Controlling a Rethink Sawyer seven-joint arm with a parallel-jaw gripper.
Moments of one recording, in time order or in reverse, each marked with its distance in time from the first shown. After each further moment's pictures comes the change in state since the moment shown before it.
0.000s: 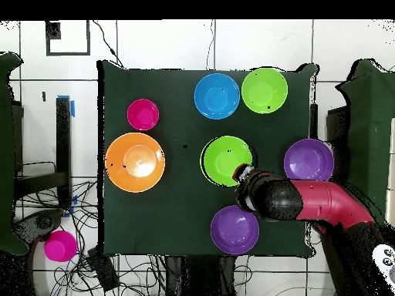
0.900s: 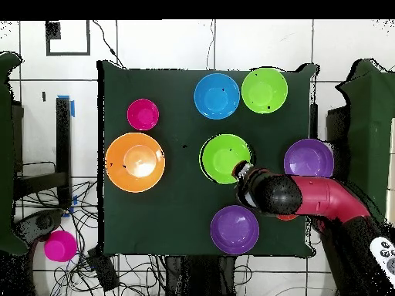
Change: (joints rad) arm 0.000 0.052 0.000 -0.033 0.000 0.000 0.000
